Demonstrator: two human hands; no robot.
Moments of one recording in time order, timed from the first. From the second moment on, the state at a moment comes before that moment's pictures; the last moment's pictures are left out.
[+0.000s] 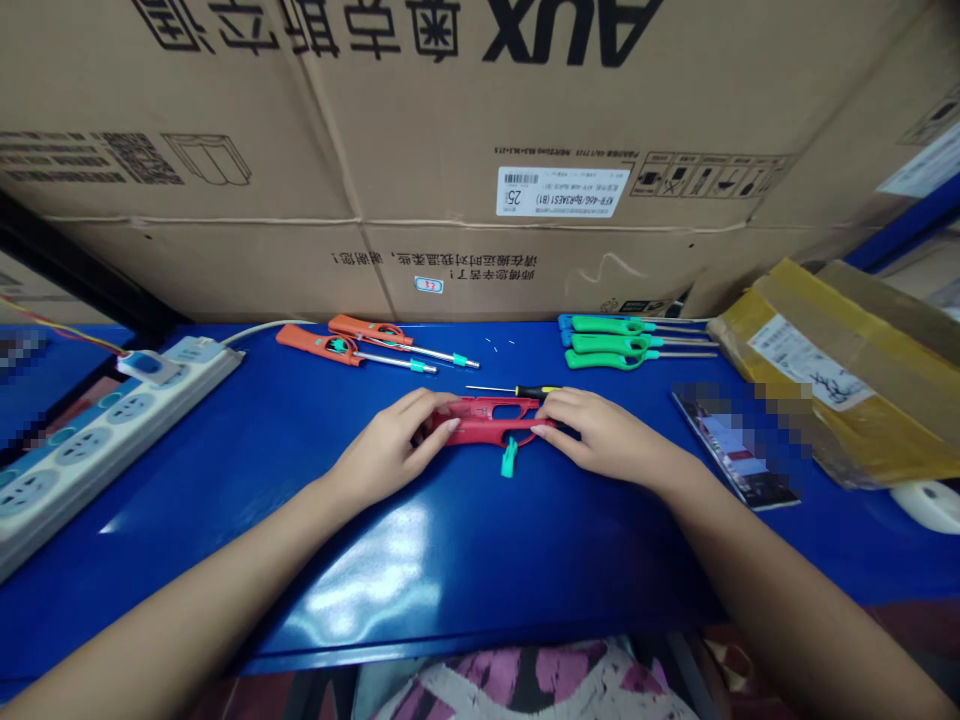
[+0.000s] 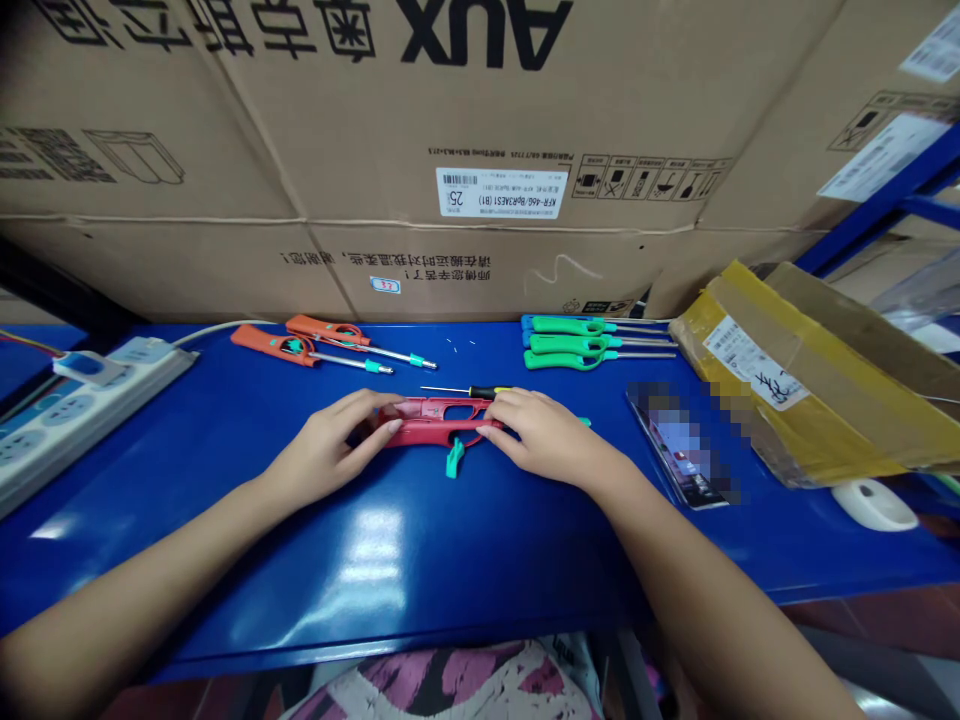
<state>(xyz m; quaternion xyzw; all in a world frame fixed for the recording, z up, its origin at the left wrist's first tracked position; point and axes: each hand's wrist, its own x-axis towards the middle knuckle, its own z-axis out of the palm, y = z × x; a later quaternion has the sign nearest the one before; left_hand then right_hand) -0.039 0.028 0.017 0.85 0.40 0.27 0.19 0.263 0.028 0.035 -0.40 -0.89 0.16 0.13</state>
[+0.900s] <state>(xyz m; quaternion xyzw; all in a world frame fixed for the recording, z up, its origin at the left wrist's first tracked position) -0.039 0.028 0.025 0.94 0.26 0.21 0.11 0.252 0.014 0.041 -0.31 -0.92 0.18 0.17</state>
